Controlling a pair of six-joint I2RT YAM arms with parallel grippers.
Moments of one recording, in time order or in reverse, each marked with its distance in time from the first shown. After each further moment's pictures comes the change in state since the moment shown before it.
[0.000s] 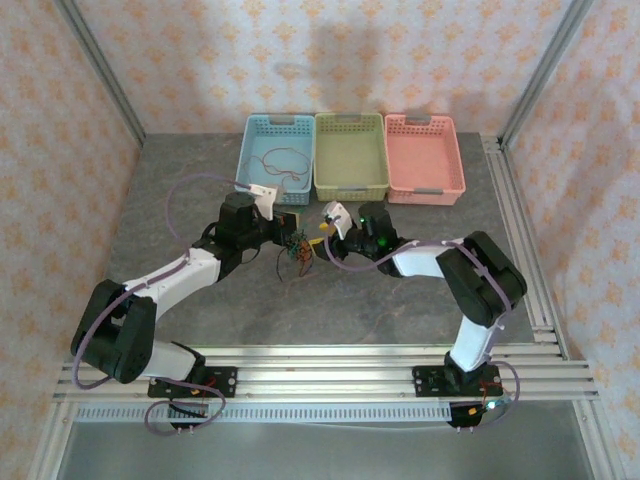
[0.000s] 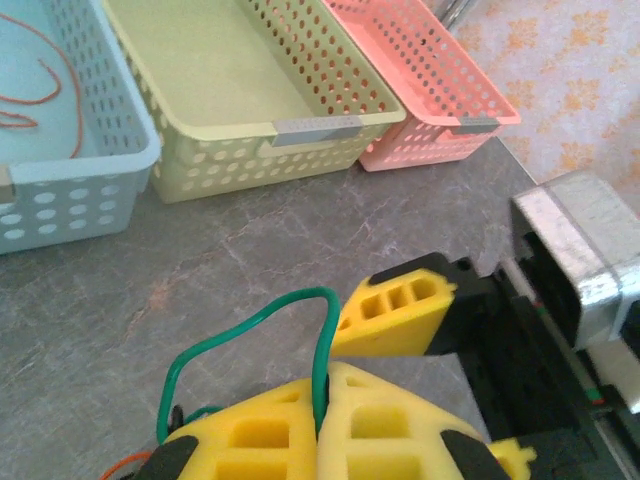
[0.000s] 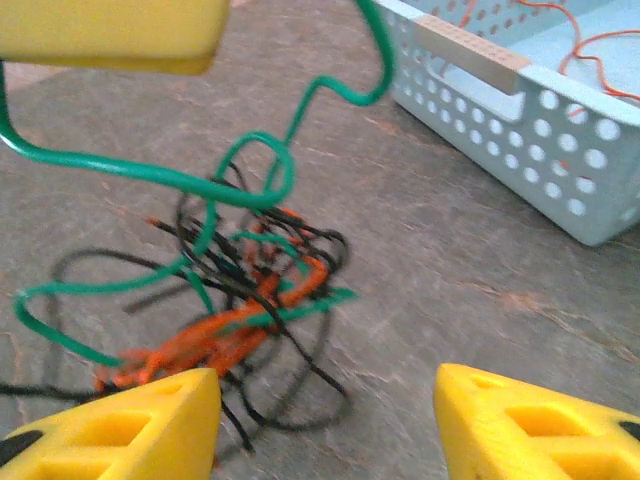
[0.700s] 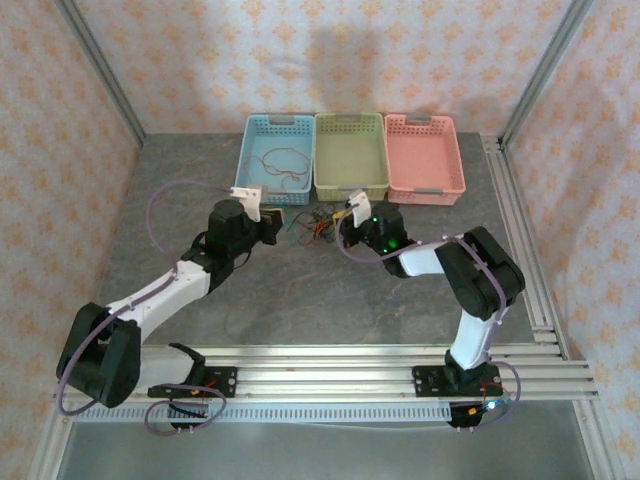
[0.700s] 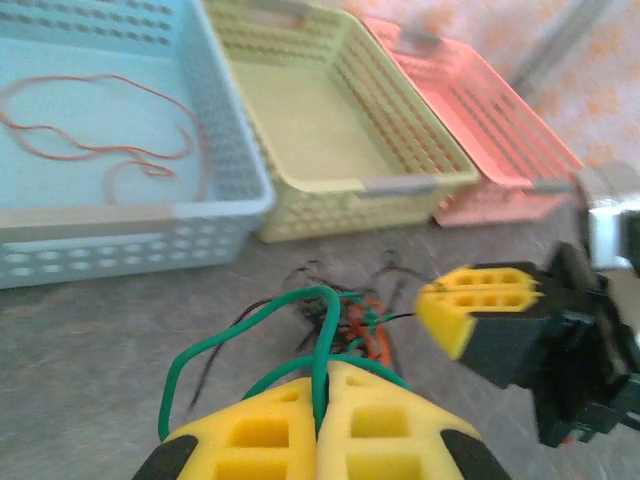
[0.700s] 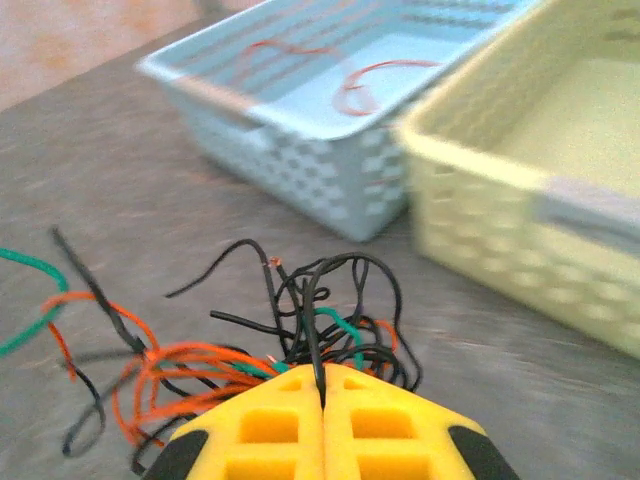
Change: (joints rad) left arm 0.018 -0.145 -0.082 0.003 -0.247 -0.014; right arm -0.095 0.020 -0.066 0.200 0.286 0.143
